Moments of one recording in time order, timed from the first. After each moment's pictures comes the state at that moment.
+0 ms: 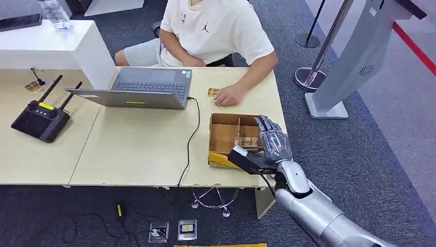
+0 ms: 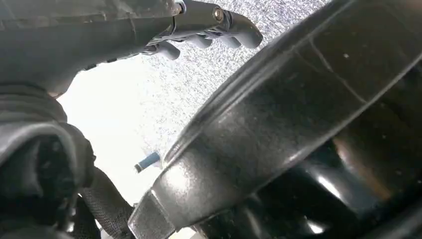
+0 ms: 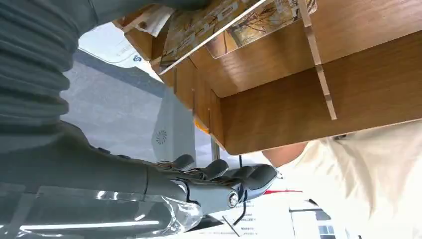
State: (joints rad) left arm -0.15 0.05 -1.28 -0.30 0.63 -0.24 0.04; right arm -0.60 -0.27 0.92 -1.02 0.78 -0.31 0.24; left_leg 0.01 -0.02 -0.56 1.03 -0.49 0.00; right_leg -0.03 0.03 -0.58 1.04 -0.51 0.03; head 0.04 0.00
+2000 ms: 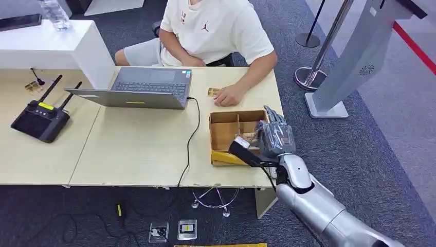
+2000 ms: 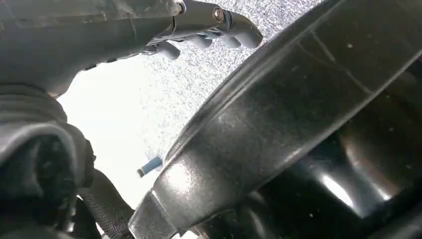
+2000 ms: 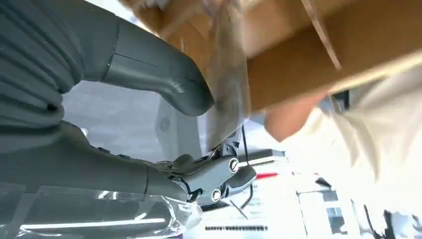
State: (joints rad) left arm -0.15 0.05 -1.28 -0.30 0.60 -0.24 0.04; right arm -0.64 -0.29 0.91 -1.09 0.81 -0.35 0.31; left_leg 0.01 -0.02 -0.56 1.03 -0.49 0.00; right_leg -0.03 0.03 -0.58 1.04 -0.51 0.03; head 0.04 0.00
